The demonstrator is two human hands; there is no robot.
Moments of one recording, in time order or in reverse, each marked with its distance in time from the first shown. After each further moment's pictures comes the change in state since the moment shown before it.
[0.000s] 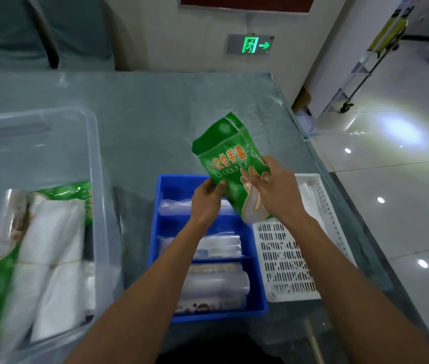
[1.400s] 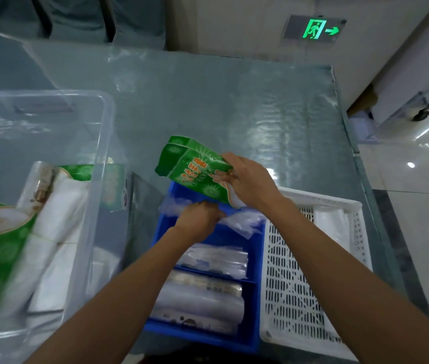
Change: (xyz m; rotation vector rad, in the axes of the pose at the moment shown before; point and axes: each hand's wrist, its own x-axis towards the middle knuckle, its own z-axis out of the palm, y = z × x) left_hand 0.036 -0.043 -0.042 1.478 -0.300 0.285; right_hand 0.097 -0.002 0.082 -0.199 -0.377 -0.534
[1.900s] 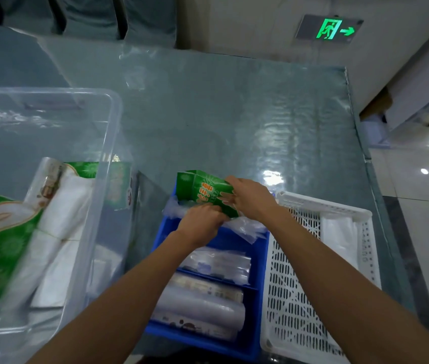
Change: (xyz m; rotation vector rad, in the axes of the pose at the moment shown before) left_hand -0.002 -0.004 0.007 -0.094 0.134 0.043; right_hand 0.001 0.032 0.047 -0.161 -0.308 0.060
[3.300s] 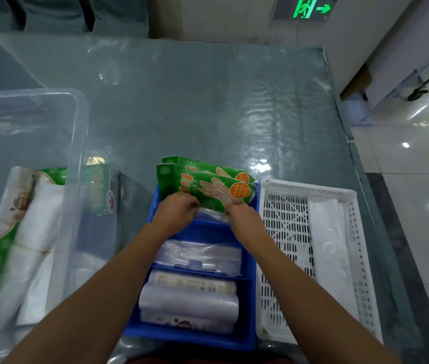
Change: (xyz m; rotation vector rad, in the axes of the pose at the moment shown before) left_hand 0.006 -0.041 0.004 -0.213 -0.011 -0.226; right_hand -0.056 0.000 0.059 0.035 -0.051 0.278
